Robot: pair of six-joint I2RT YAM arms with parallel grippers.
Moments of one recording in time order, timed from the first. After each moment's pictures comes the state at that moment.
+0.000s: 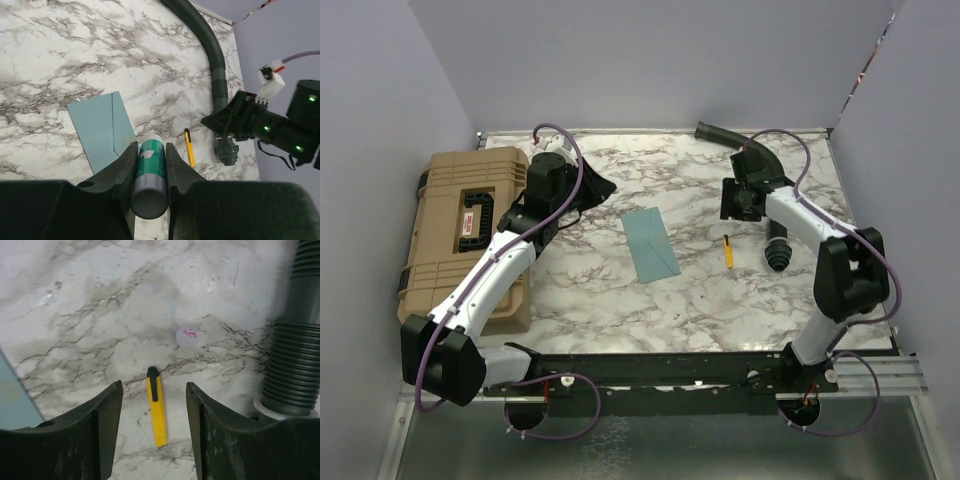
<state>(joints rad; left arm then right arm) -0.37 1.25 1.08 -0.17 0.17 -0.69 0.31 1.66 1.25 -0.53 0.16 0.31</state>
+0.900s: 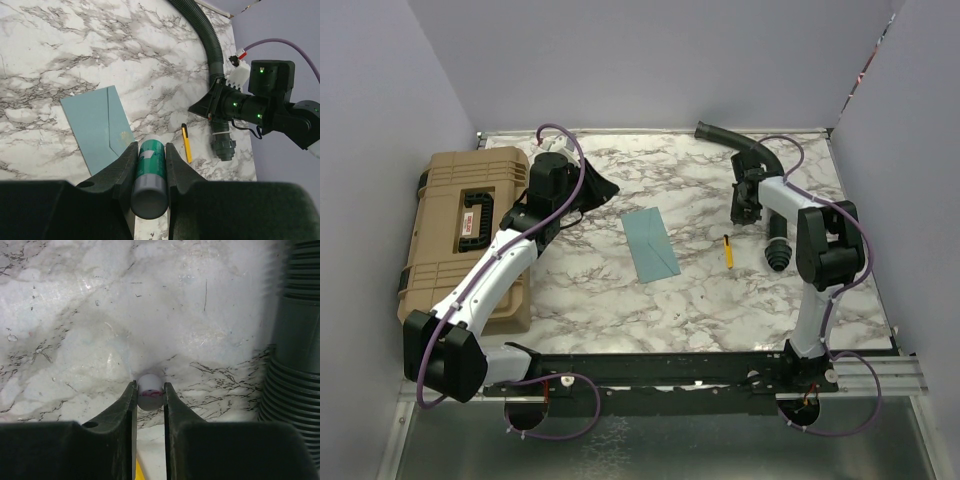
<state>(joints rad) -0.37 1.27 1.07 -0.17 0.19 -0.71 0.22 1.99 1.40 -0.58 0.23 0.36</state>
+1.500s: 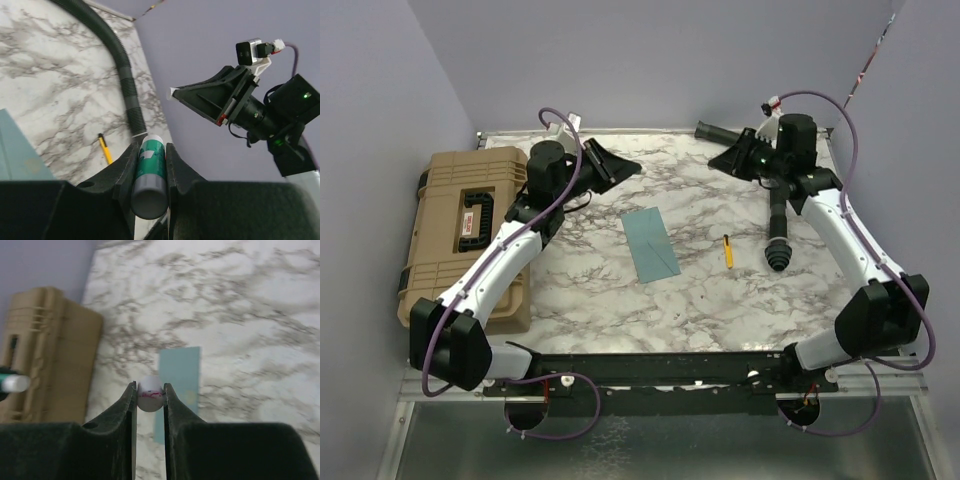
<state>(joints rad) -0.37 1.33 1.12 0.07 0.42 -0.91 0.21 1.52 1.39 -0.38 -0.32 0.45</state>
